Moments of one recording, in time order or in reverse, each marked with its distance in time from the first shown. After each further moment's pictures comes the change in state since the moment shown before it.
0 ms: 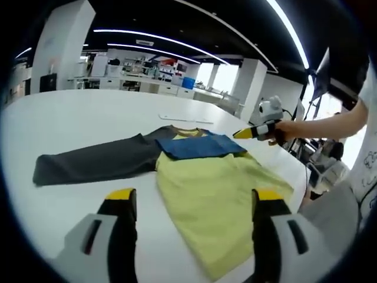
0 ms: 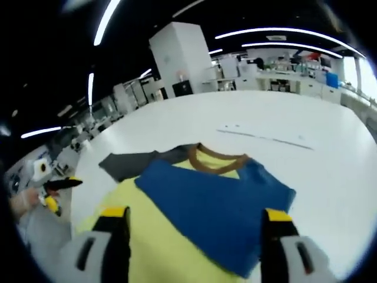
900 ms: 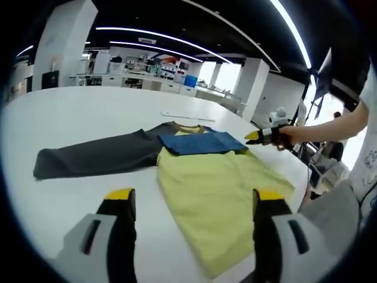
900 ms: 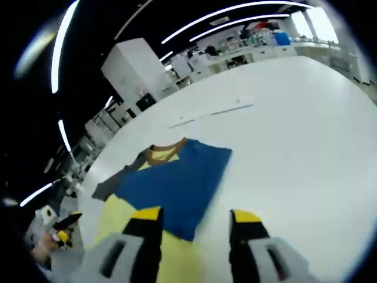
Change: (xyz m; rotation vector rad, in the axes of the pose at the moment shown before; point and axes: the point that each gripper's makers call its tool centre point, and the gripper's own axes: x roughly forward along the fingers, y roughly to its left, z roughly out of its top) left arm -0.001 0.002 -0.010 -0.014 0.015 0.012; right arm -0.044 -0.058 -0.044 0.410 -0.019 -0.070
